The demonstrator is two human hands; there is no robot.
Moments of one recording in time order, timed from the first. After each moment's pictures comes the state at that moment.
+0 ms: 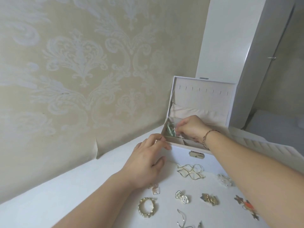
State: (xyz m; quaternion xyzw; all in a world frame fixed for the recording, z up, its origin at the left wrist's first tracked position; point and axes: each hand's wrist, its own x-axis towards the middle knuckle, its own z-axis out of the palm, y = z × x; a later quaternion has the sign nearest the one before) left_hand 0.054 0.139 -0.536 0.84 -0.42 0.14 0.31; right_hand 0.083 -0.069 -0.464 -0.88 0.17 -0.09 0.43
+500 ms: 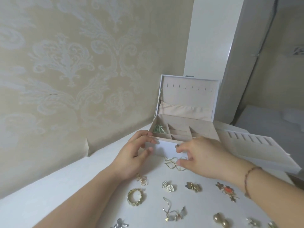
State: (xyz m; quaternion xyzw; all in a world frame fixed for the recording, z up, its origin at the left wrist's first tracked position) left_hand 0.054 0.141 -0.538 0.78 -0.40 0.08 0.48; right_hand -0.061 -0.061 -0.454 -1.00 -0.03 -0.05 -0.01
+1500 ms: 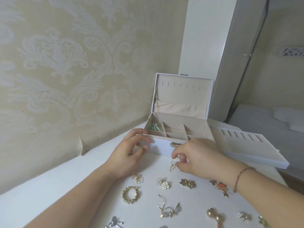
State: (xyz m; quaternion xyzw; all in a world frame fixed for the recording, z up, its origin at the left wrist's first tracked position) left_hand 0.055 0.141 -0.539 0.78 -0.40 0.09 0.47; right_hand -0.068 -0.063 -0.460 -1.00 -0.07 -0.05 0.00
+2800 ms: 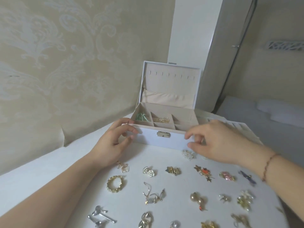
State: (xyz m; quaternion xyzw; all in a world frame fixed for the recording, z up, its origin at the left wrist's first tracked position) left_hand 0.059 0.140 -0.541 0.78 -0.40 0.10 0.46; right_hand -0.104 -0.113 -0.443 -0.99 -0.01 -0.10 0.06
